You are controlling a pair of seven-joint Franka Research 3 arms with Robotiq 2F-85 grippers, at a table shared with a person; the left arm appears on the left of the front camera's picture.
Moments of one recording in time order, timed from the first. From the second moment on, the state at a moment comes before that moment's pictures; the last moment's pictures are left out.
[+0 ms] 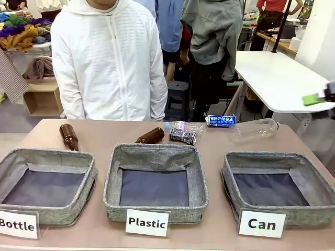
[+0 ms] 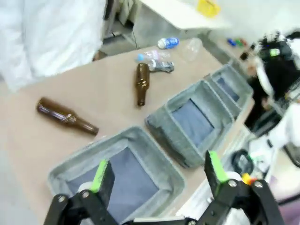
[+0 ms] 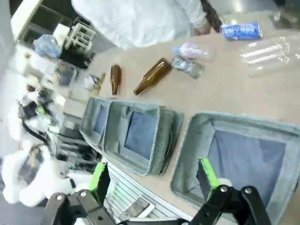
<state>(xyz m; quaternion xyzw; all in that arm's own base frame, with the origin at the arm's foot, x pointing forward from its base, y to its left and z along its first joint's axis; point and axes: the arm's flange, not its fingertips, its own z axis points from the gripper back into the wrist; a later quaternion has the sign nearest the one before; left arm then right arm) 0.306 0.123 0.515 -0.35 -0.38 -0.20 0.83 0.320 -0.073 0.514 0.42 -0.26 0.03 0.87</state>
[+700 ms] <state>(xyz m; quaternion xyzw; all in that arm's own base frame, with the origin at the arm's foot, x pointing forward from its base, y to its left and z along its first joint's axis) 0.299 0.201 0.435 -0.45 -0.39 -0.06 0.80 0.332 -0.143 0.431 0.46 -0.23 -0.13 0.85</state>
